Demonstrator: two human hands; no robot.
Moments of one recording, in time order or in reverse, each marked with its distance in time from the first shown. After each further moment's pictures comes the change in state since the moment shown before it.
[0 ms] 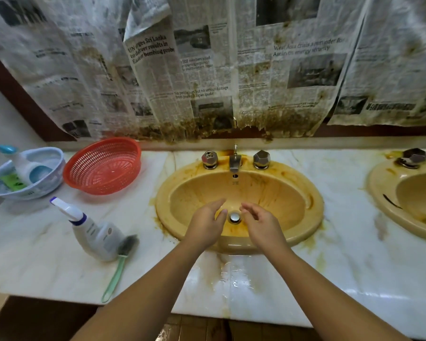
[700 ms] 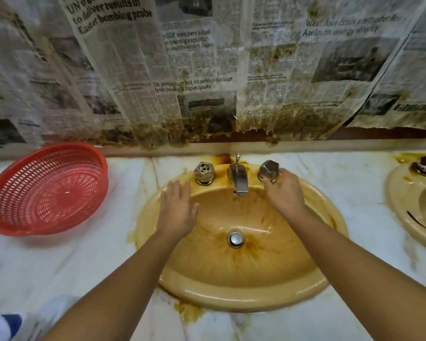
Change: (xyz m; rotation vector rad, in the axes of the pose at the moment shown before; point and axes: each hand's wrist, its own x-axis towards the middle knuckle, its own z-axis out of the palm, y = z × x) left_hand 0.188 -0.125 -0.018 0.445 -0.019 0.034; right_hand 0.209 -0.009 -0.012 -0.461 0.321 0.086
